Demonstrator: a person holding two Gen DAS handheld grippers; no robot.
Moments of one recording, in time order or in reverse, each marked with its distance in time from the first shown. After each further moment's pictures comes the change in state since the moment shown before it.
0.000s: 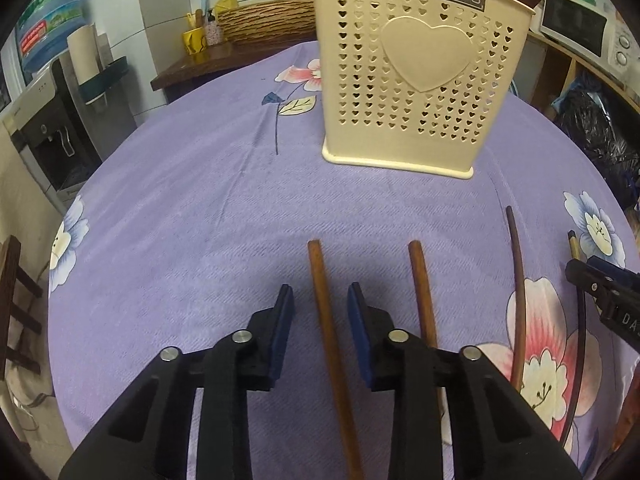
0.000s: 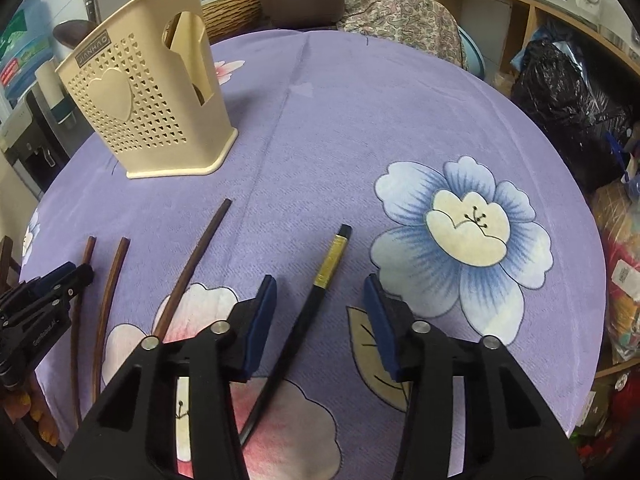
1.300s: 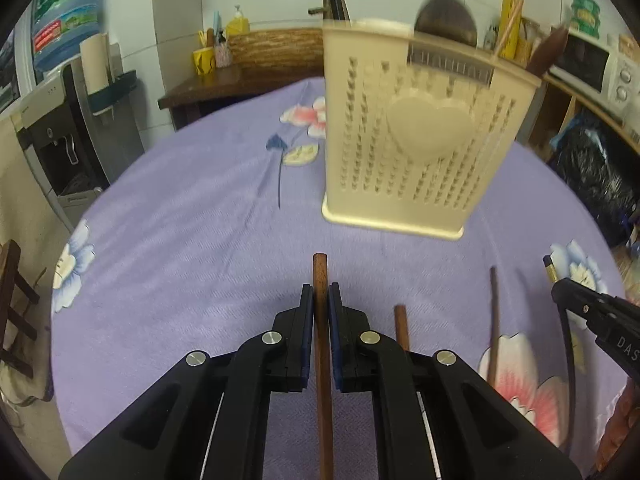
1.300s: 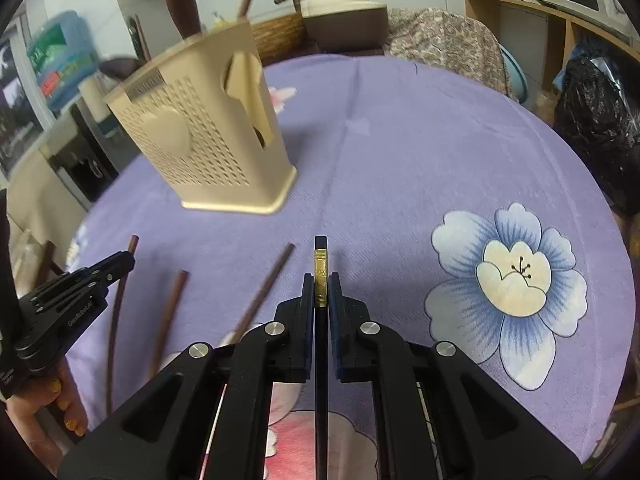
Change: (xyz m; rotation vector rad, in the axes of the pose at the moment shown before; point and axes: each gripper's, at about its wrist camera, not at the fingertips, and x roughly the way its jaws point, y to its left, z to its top) left arm -0.029 0.009 0.022 -0.062 -0.126 -0.025; right arm -0.026 0.005 0.019 -0.027 -0.090 0.227
